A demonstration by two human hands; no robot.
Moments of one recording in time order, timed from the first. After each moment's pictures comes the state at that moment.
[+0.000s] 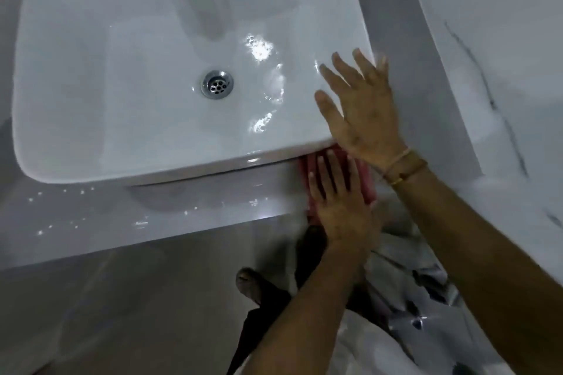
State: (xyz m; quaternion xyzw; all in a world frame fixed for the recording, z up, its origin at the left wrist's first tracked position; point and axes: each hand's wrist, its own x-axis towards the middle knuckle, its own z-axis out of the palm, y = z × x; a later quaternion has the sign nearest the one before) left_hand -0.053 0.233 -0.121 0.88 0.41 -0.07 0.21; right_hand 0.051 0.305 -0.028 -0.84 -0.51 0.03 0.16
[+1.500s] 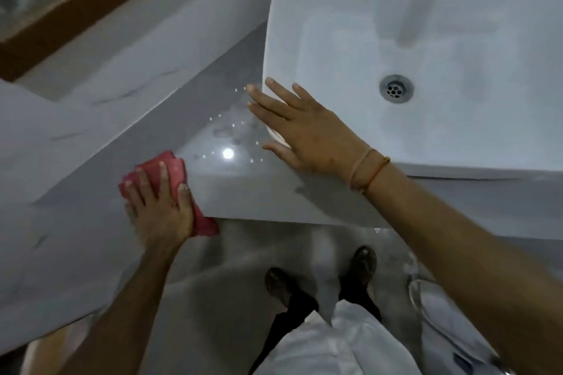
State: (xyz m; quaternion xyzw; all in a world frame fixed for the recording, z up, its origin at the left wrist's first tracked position) left_hand -0.520 0.536 -0.128 0.69 0.71 -0.04 0.11; right_hand -0.227 0.511 -0.021 -0.59 -0.81 0.05 0.00
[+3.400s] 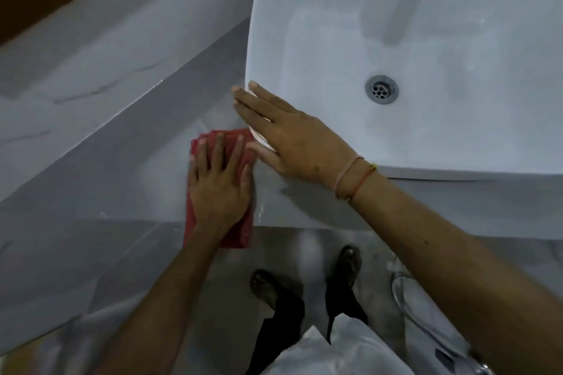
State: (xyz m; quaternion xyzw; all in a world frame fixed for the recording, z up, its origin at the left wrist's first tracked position) left_hand -0.408 0.522 -0.113 0.84 0.52 -0.06 0.13; right_hand -0.235 0.509 -0.017 -0.59 -0.80 0.11 0.07
